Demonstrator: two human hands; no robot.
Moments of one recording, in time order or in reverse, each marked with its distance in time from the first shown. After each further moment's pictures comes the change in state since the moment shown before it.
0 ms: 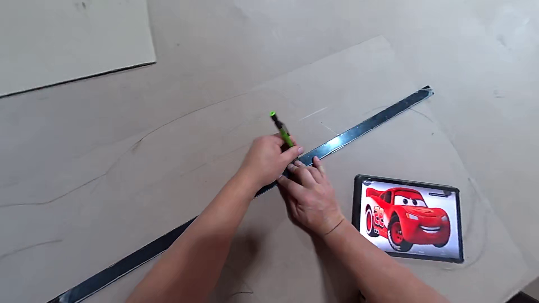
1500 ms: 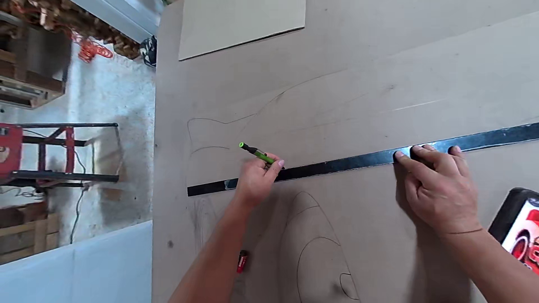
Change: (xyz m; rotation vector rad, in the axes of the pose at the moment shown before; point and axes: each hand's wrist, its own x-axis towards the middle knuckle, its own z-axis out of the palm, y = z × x) left_hand -0.241 -0.109 -0.115 0.159 0.475 -0.409; right_hand 0.001 0.001 -0.002 0.000 -0.068 -0.002
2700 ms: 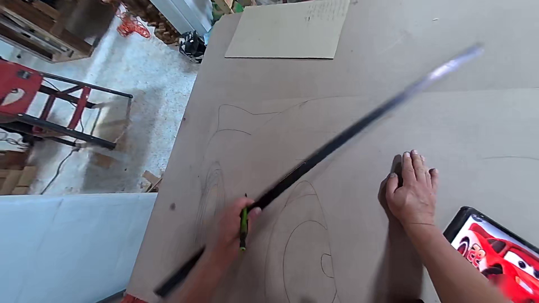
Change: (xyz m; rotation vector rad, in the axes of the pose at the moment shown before) left_hand -0.188 -0.006 -0.032 0.138 0.115 -0.150; right_hand 0.004 0.002 0.003 -0.132 -0.048 0.108
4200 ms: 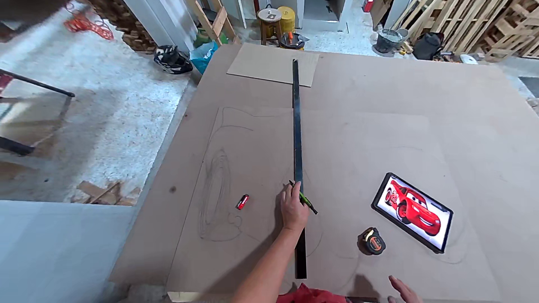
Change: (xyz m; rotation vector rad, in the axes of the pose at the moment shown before) left_hand -0.059 0.062 0.160 -0.142 0.239 0.015; right_hand -0.389 -0.019 -0.191 0.401 -0.280 0.168
